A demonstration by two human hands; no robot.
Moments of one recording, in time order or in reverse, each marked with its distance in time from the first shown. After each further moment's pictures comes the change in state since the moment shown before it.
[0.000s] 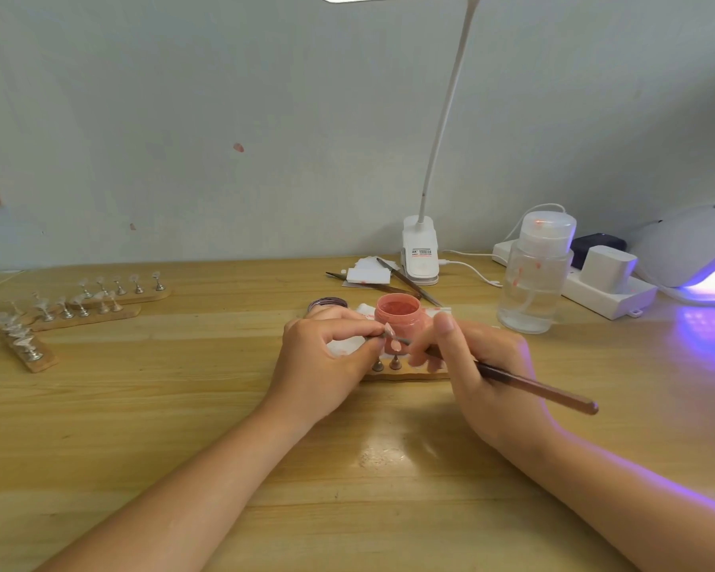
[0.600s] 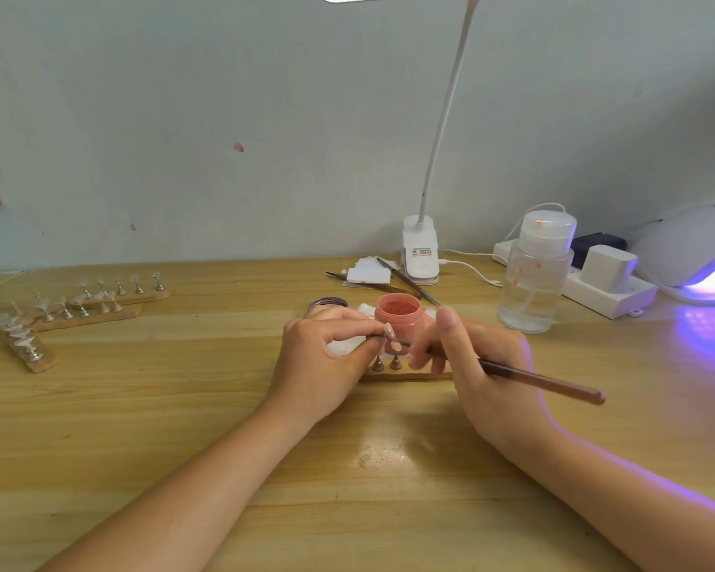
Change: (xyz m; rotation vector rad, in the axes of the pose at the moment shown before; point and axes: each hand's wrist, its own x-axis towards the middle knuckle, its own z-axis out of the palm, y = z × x) left_hand 0.000 -0.002 0.001 -0.010 0.004 0.017; right_hand 0.001 -0.005 0.000 0.066 -0.019 0.096
